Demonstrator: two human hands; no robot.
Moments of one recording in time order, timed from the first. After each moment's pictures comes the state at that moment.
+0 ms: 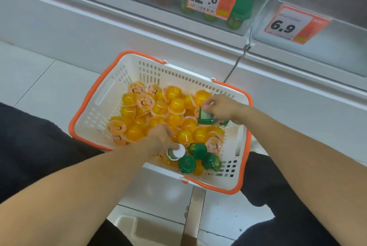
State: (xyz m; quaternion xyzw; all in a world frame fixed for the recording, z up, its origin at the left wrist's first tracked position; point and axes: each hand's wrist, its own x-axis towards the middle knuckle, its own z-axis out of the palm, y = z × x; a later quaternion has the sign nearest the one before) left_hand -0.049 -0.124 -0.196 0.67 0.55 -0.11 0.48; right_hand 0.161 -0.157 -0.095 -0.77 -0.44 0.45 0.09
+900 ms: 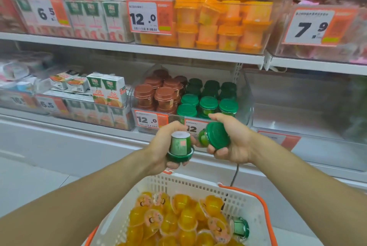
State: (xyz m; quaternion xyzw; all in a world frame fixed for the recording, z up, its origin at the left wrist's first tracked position) left_hand -0.002 0.018 0.066 0.54 0.35 0.13 0.75; right_hand 0.170 -0.063 0.098 -0.58 -0.21 0.65 0.45
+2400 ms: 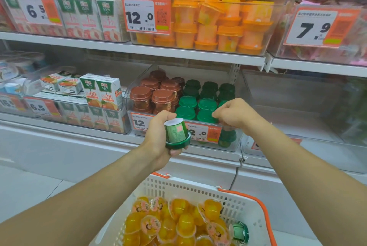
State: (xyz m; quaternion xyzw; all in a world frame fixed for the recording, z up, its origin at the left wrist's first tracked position) left_hand 0.011 0.023 0.085 0.45 0.37 0.28 0.76; right_hand 0.209 -0.018 0.113 -0.82 -0.37 0.25 0.36
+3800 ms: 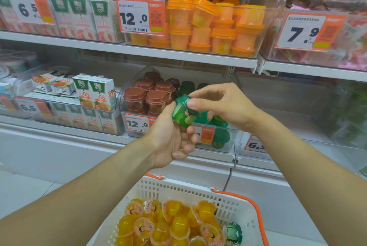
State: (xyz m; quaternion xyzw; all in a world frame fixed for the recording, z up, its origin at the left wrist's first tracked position) left_hand 0.022 0.014 0.105 0.47 0.32 0.15 0.81; right_hand 0.184 -0.046 0.151 -0.61 -0.58 0.28 0.47
